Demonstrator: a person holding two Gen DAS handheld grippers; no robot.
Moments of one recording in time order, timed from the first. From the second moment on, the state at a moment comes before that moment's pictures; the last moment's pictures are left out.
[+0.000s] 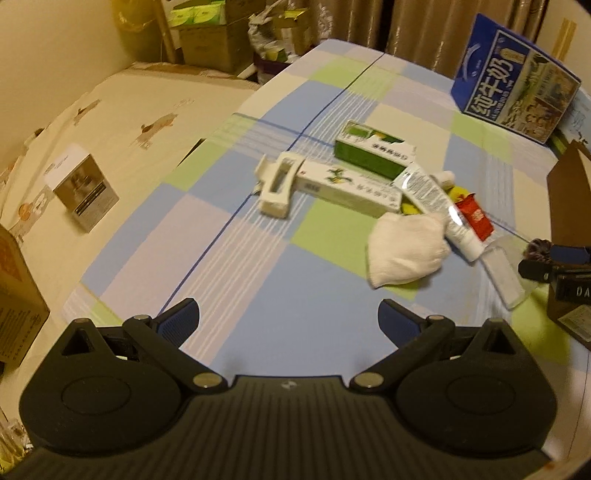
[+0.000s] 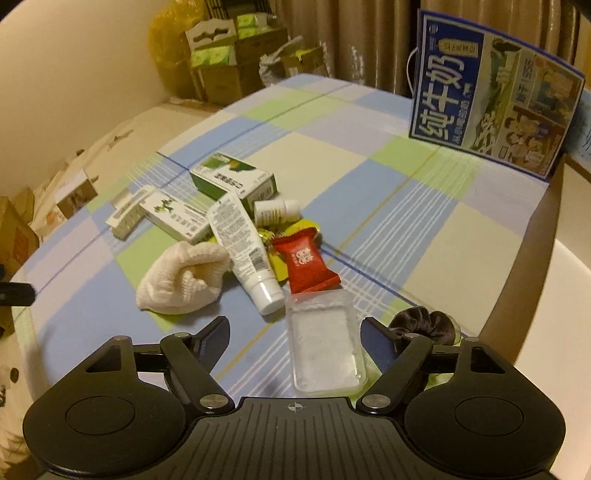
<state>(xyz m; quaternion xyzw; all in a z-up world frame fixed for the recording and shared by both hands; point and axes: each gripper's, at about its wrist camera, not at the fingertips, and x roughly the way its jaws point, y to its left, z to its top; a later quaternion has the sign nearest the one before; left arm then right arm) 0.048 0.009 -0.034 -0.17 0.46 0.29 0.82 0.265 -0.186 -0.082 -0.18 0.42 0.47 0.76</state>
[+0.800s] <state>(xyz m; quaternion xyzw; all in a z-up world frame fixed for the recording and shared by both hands) 0.122 0.129 -0.074 -0.11 0.50 0.16 0.85 0.267 -0.151 -0.130 -0.18 0.48 0.33 0.79</state>
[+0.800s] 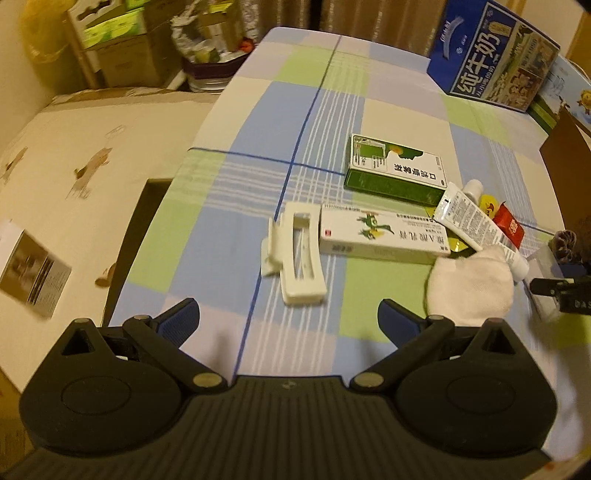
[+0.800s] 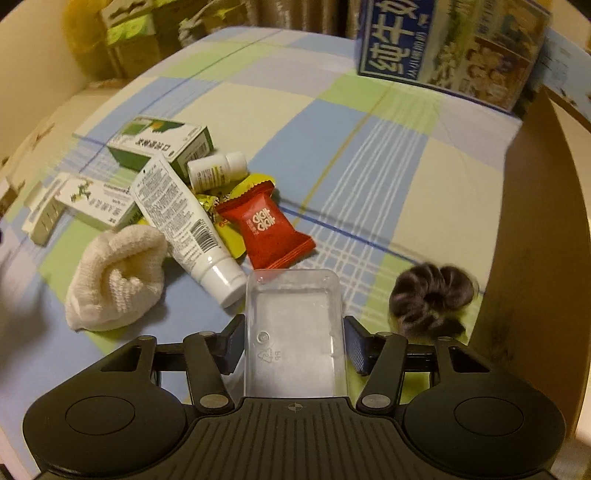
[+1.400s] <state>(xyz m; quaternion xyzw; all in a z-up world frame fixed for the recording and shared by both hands) 0.180 0.161 -0.123 -0.07 0.53 0.11 0.84 0.219 -0.226 -0.117 -0.06 0.53 0.19 0.83</state>
